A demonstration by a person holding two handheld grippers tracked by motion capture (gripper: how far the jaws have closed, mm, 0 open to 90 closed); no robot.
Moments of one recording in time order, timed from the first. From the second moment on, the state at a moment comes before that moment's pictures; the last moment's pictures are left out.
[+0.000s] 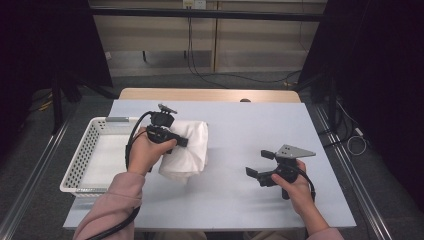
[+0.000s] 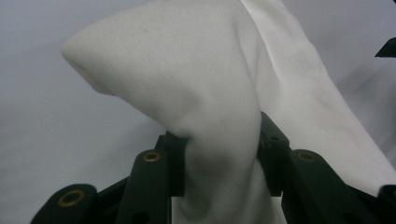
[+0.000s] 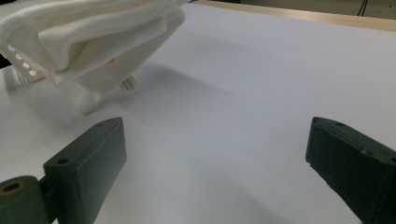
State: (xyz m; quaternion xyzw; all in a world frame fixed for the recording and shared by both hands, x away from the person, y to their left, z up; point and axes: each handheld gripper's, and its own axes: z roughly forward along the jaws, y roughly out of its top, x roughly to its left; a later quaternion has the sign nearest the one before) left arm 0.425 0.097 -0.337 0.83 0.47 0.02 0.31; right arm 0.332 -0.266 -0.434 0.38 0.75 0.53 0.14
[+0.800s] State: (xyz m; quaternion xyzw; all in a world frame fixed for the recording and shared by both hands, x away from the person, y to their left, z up) left arm 0.436 0.117 -0.298 0.83 0.47 0.03 0.30; right arm 0.330 -0.267 -0.432 0.38 0.75 0.53 0.14
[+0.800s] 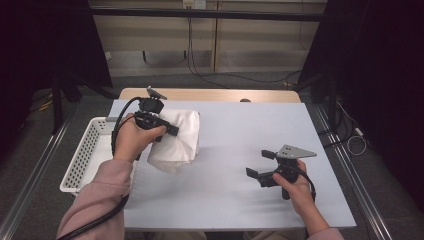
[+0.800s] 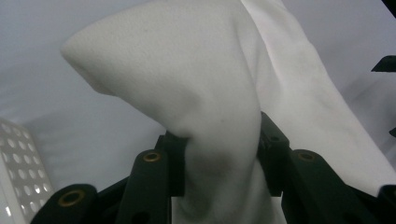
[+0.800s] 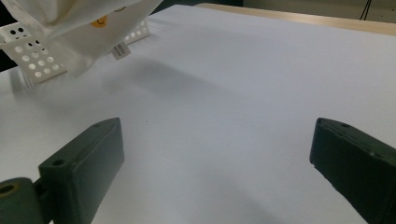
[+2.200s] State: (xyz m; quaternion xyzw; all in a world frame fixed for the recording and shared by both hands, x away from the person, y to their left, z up) left arm 0.443 0.143 -0.257 0.82 0.49 0.05 0.29; right arm 0.330 -0.266 -0.432 0.37 0.75 0.53 0.14
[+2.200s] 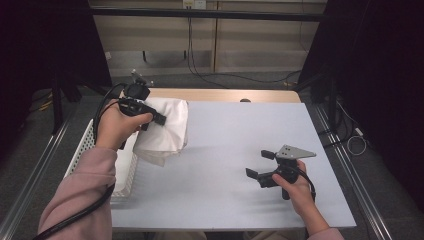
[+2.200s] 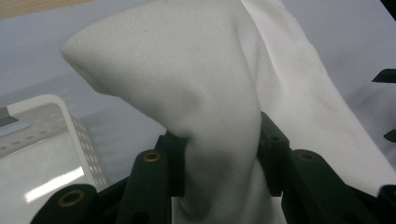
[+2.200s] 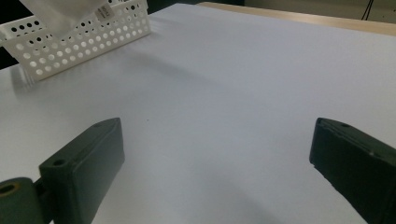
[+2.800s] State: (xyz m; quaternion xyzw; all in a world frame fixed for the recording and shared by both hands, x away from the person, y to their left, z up) left arm 0.445 0.159 -0.245 0.83 0.49 0.06 0.27; right arm 0.330 -0.266 -0.432 0.37 0.75 0.53 0.14
